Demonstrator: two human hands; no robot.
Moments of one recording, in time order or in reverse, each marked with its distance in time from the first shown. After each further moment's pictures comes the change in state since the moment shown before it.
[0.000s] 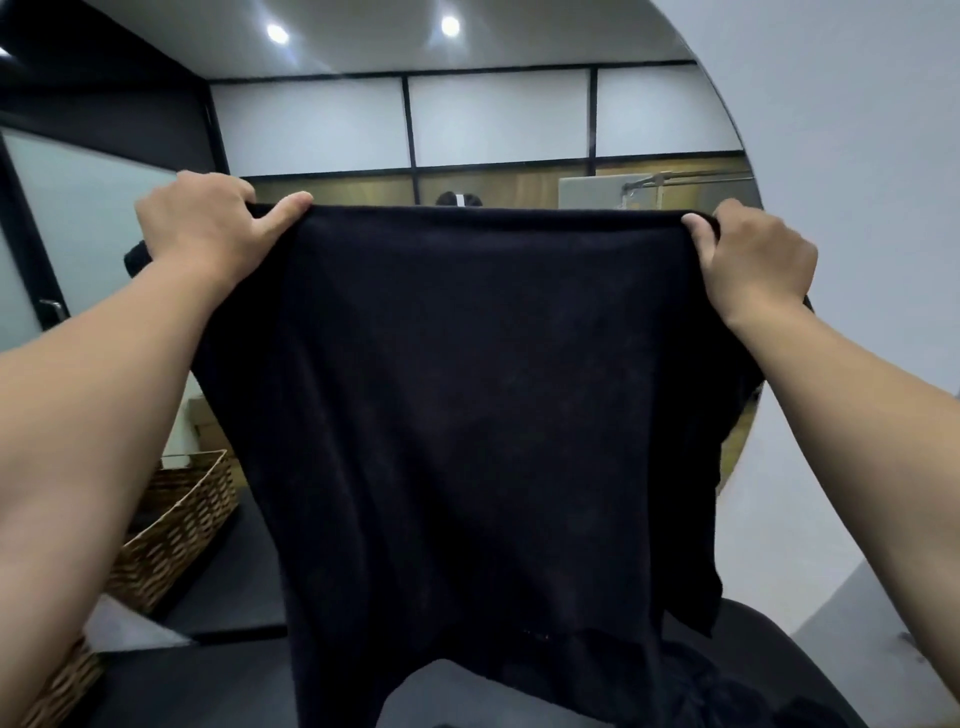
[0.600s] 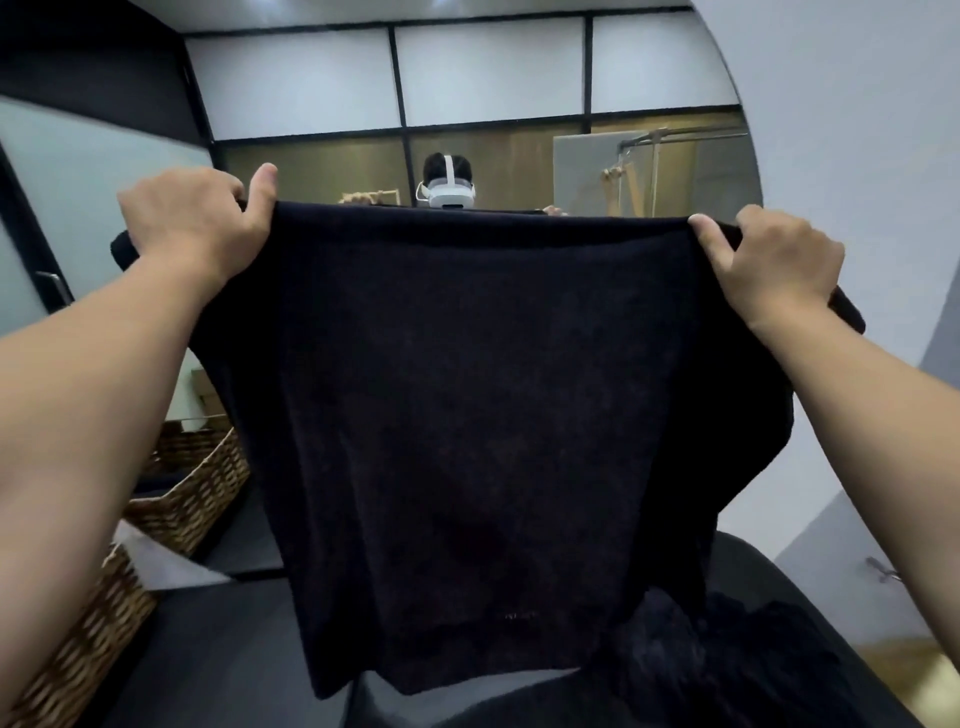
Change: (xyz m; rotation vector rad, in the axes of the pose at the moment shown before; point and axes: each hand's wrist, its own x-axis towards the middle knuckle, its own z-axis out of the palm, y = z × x) left_hand -0.050 -0.041 -0.048 0.111 -0.087 0.013; right_hand -0.073 -0.012 -0.066 -0.028 -0.066 0.015
